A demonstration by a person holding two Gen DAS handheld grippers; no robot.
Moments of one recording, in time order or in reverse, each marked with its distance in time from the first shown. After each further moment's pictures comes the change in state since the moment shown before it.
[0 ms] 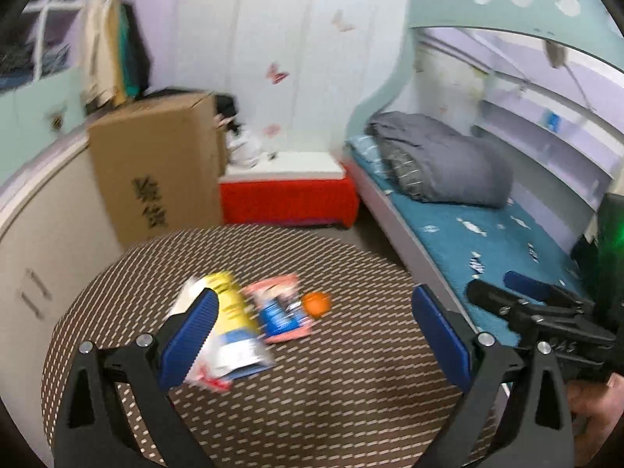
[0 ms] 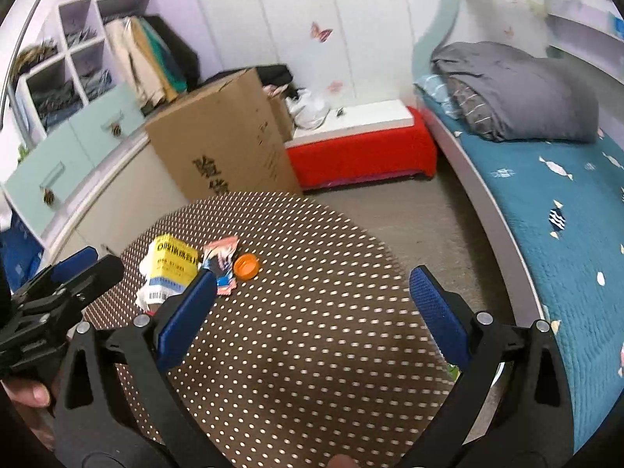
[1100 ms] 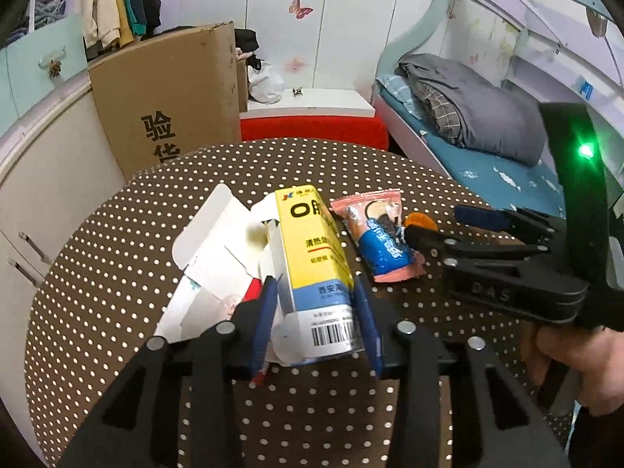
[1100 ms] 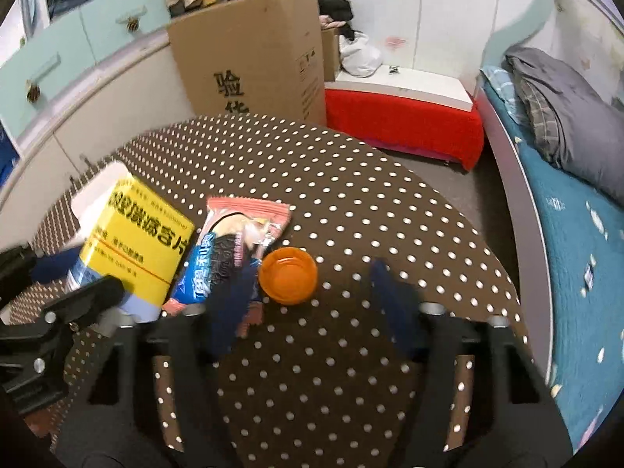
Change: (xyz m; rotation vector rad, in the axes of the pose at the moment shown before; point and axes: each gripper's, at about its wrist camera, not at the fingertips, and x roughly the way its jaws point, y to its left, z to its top) left arm 0.086 0.056 -0.038 0.013 0.205 0.058; right arm 0.152 0.067 -0.002 -0.289 0.201 -0.001
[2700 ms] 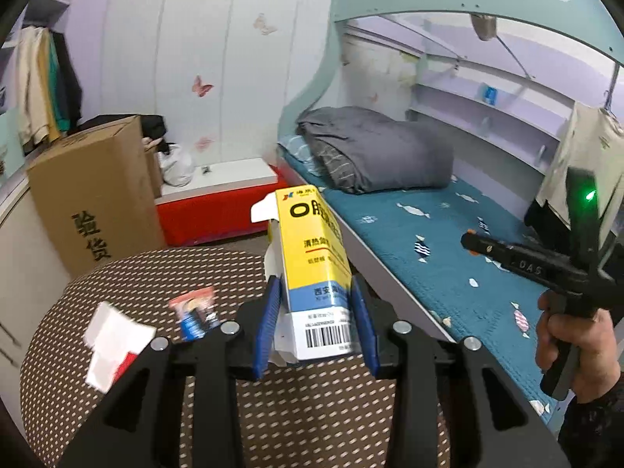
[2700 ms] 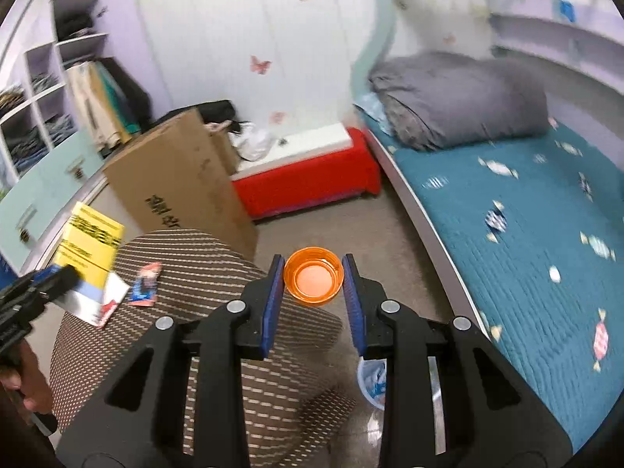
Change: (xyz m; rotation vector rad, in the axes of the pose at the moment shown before) left arm -0.105 -0.147 0.022 0.188 -0.225 -0.258; right arm -0.207 -0.199 -0.105 0.430 -0.281 -0.133
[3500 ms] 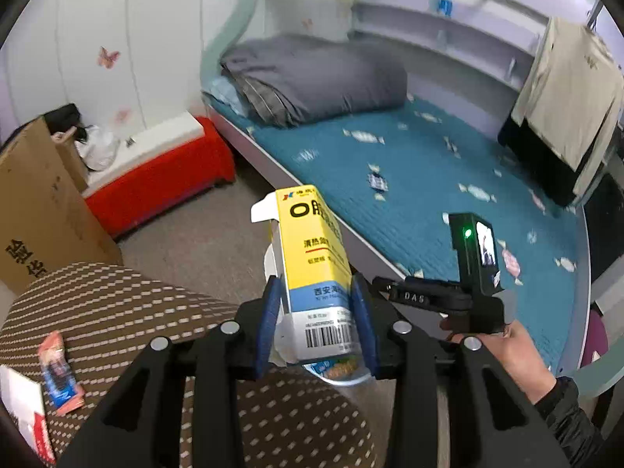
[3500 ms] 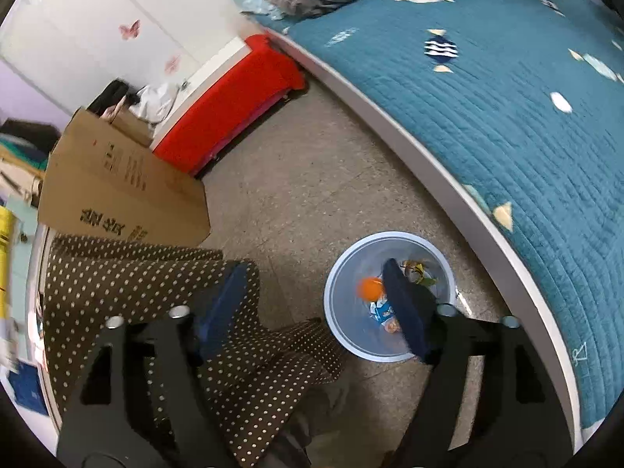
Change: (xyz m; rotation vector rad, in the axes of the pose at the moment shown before) left arm 0.172 -0.121 0.005 0.179 0.281 -0.126; right arm 0.155 -0.169 -0.090 0.418 0.296 -0.068
